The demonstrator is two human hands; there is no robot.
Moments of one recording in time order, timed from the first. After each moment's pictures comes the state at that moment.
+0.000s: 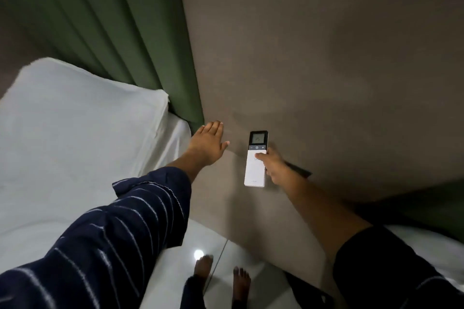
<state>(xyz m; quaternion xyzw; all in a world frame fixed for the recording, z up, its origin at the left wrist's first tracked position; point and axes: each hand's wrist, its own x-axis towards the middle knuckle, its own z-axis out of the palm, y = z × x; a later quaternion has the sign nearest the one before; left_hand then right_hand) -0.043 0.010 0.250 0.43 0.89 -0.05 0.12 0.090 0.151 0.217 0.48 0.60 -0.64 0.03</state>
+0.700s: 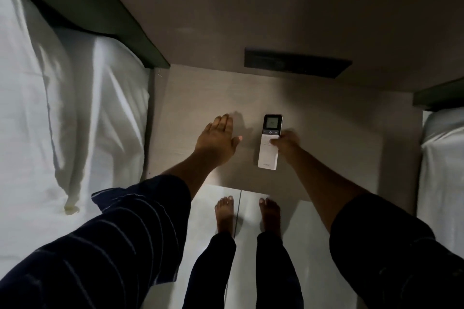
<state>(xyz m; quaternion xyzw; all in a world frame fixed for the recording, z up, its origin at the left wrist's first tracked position) 0.006 0.020 -0.061 0.51 0.79 -0.12 0.32 0.156 0.147 -0.158 0.67 0.51 -0.53 0.12</state>
